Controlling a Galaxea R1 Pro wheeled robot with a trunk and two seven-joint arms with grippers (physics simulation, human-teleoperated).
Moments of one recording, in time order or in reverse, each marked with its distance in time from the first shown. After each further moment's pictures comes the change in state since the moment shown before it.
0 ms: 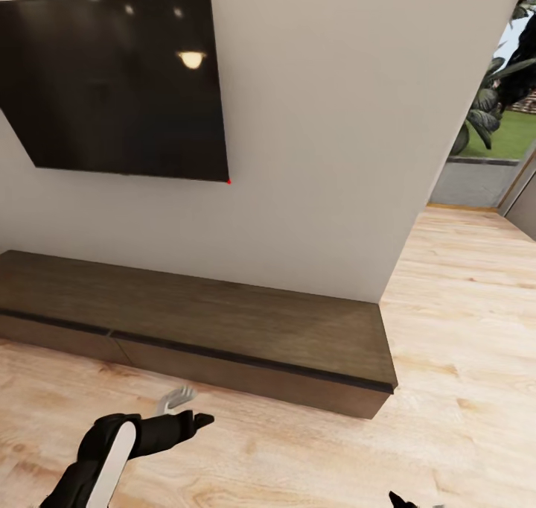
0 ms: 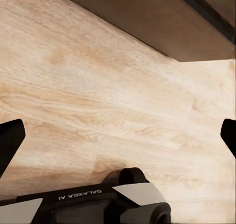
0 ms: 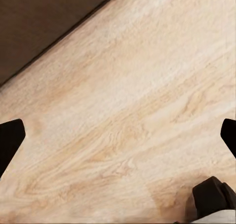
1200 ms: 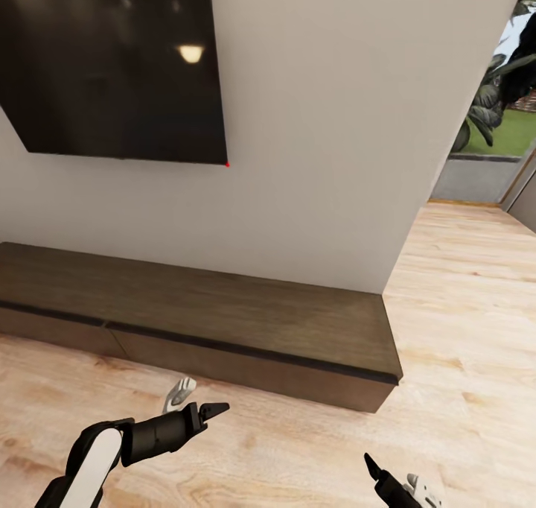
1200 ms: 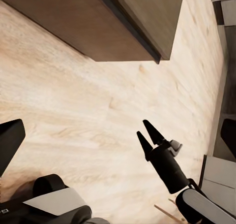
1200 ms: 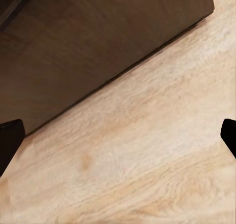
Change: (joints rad) left arm 0.065 0.061 -0.063 -0.105 0.477 0.013 -0.005; right arm 0.000 0.094 -0.075 -0.075 0.014 -0.172 0.172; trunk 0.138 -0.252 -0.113
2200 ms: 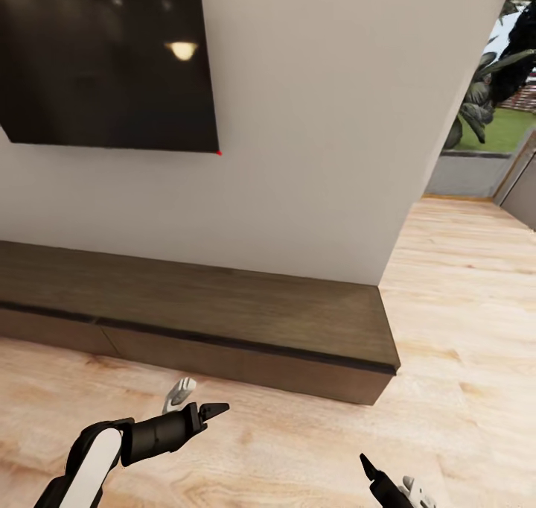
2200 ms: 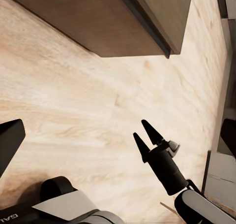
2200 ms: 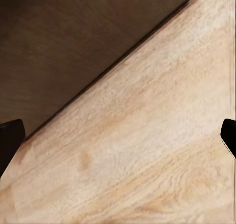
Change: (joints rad) left arm 0.000 0.004 -0.003 -0.001 0.000 -0.001 0.000; right arm 0.002 0.023 -0.040 -0.001 -0.016 0.039 0.007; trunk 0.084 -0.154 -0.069
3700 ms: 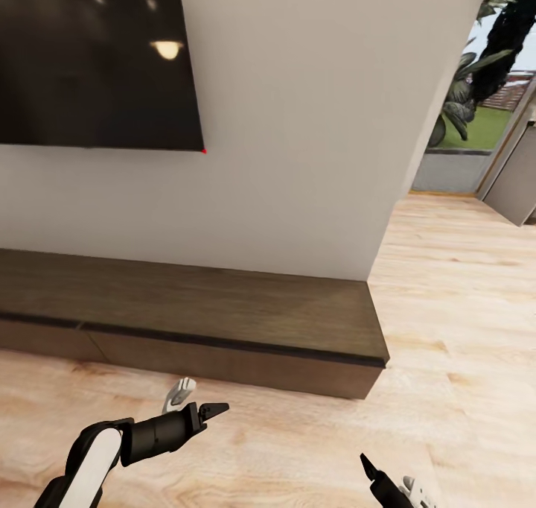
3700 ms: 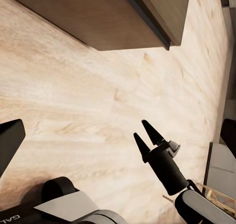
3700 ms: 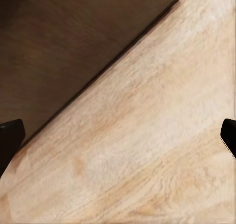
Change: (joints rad) left arm 0.000 0.001 0.000 0.000 0.000 0.000 0.000; right arm 0.000 -0.002 0.000 0.001 -0.001 0.001 0.001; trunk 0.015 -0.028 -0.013
